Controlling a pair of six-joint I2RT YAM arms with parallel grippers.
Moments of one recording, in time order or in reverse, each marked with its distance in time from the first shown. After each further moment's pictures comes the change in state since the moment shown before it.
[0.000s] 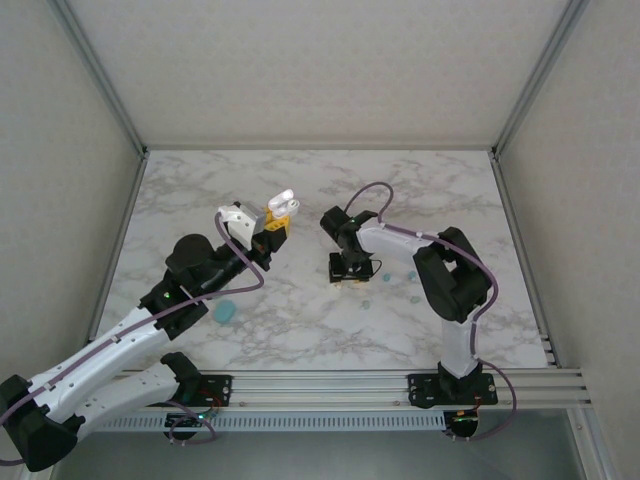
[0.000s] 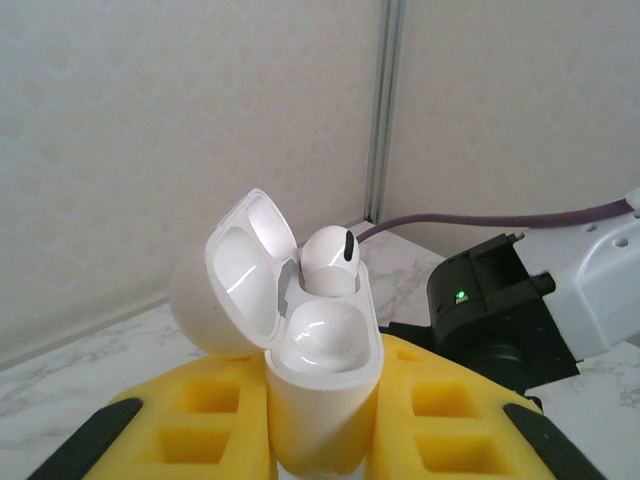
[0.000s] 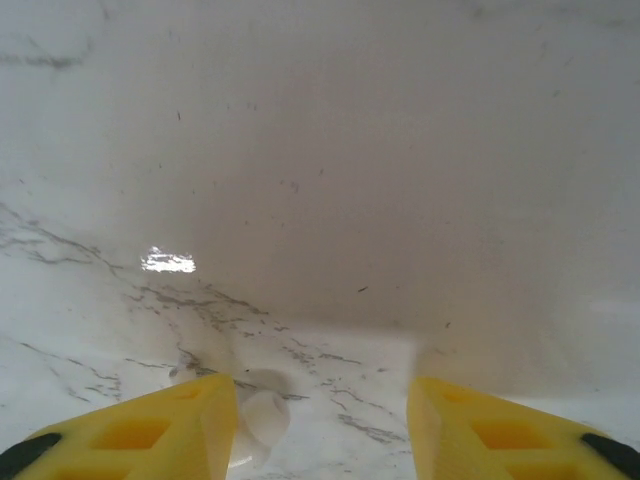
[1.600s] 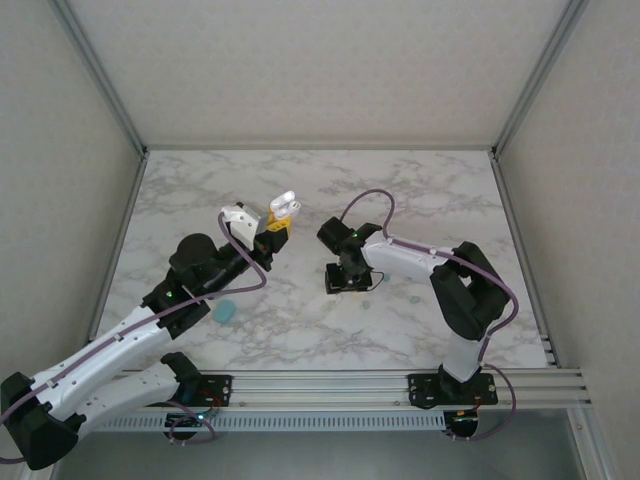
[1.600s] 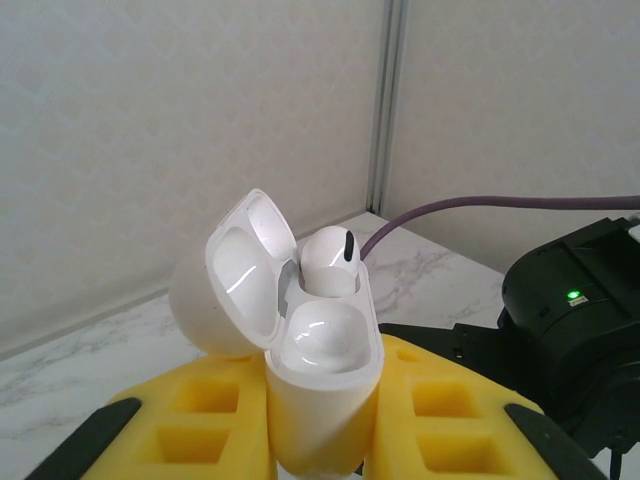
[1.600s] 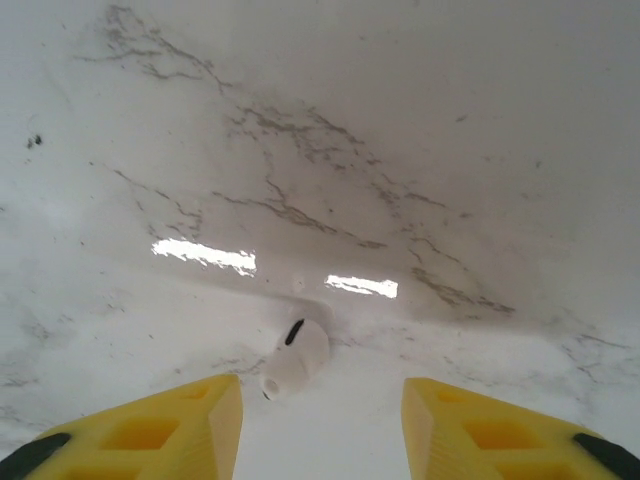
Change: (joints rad) left arm 0.000 0.014 -0.006 0.000 -0.003 0.000; right arm 0.078 -0.144 -0.114 0.046 -0.027 0.020
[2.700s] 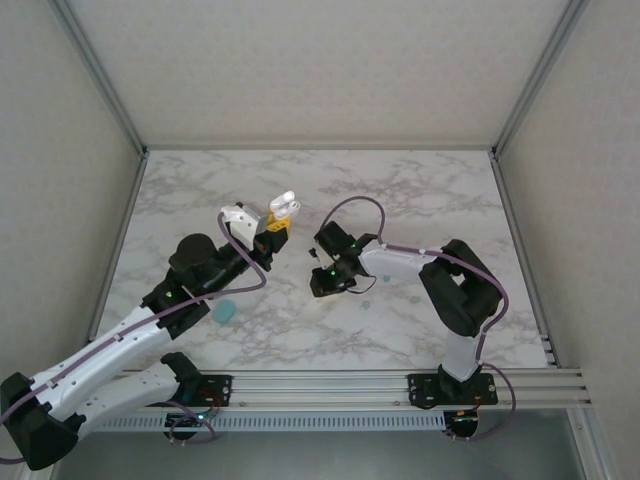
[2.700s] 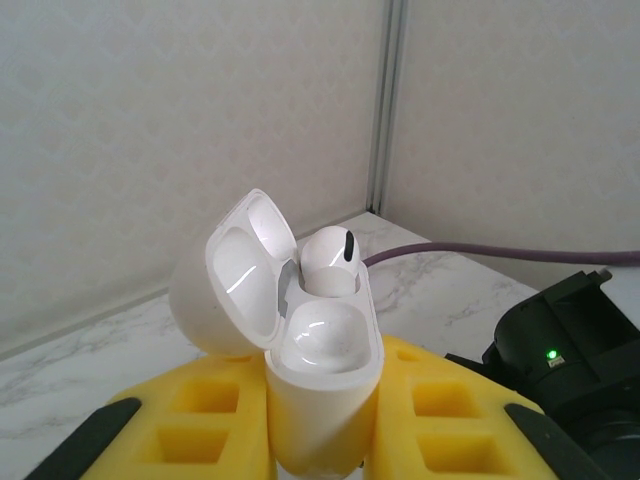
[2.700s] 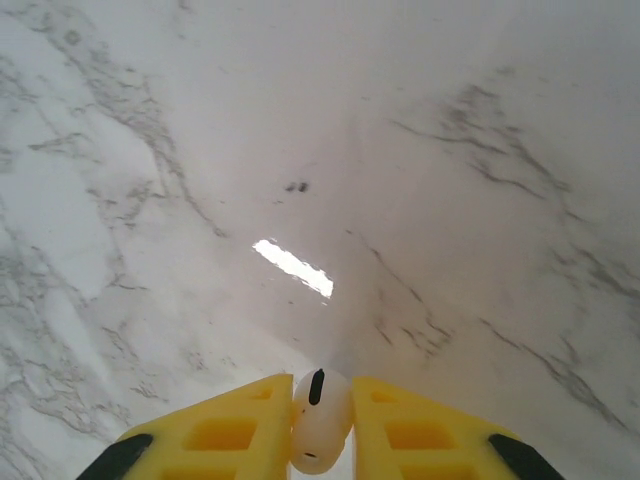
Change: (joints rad) left arm 0.000 -0.003 0.000 -0.002 0.000 0.000; right arm 0.006 0.033 -0.111 0.354 -0.235 -0.230
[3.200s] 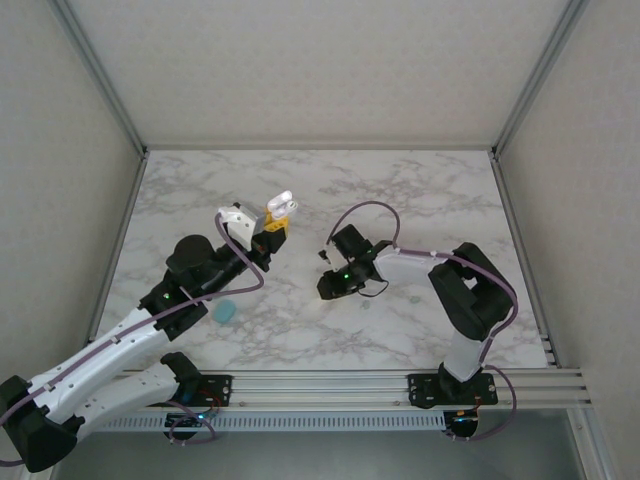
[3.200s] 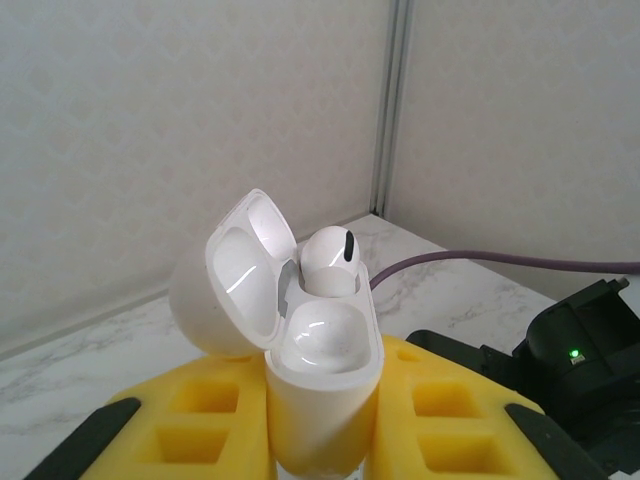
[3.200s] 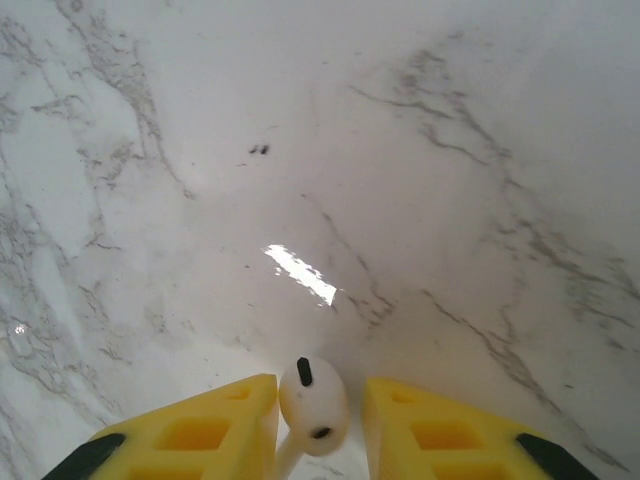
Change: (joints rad) left arm 0.000 -0.014 0.000 -0.013 -0.011 -0.004; right arm -0.080 -0.066 -0.144 0.126 -0.082 -0.082
